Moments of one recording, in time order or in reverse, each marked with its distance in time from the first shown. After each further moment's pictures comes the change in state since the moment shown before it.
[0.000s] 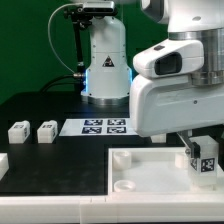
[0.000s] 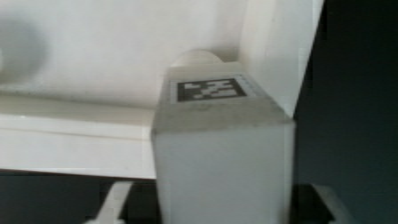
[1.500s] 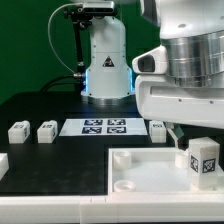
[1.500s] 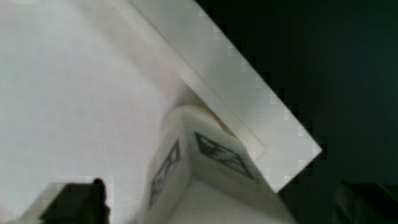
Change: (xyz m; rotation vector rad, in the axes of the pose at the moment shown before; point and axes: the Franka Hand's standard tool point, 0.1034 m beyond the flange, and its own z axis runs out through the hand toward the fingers) arm -0.015 -0.001 0.005 0.056 -0.028 0.630
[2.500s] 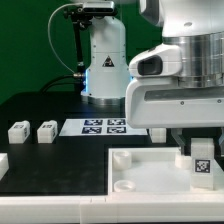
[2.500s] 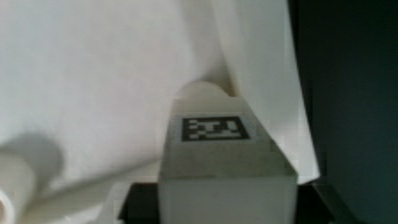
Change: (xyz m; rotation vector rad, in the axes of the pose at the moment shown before) arm 0.004 0.002 0.000 -0.054 0.041 0.016
